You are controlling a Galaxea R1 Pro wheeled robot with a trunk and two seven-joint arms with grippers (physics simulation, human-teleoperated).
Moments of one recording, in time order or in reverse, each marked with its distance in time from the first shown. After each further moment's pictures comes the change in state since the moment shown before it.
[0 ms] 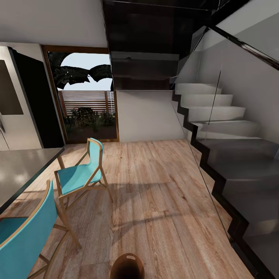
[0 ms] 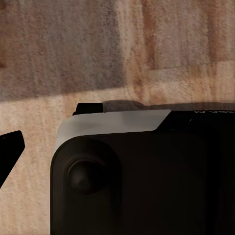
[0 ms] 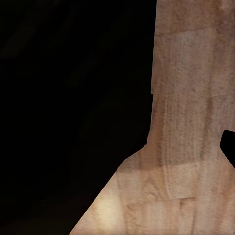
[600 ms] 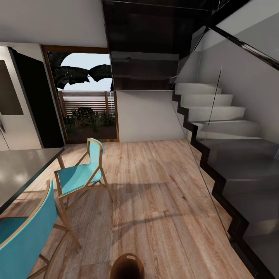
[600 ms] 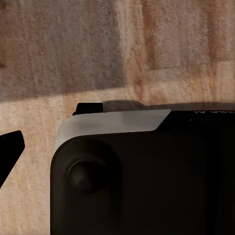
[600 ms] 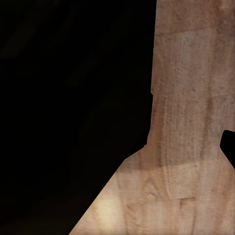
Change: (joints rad) left arm 0.000 0.000 0.000 0.000 0.000 0.000 0.000; right arm 0.000 0.000 0.000 0.000 0.000 0.000 0.000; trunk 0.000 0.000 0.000
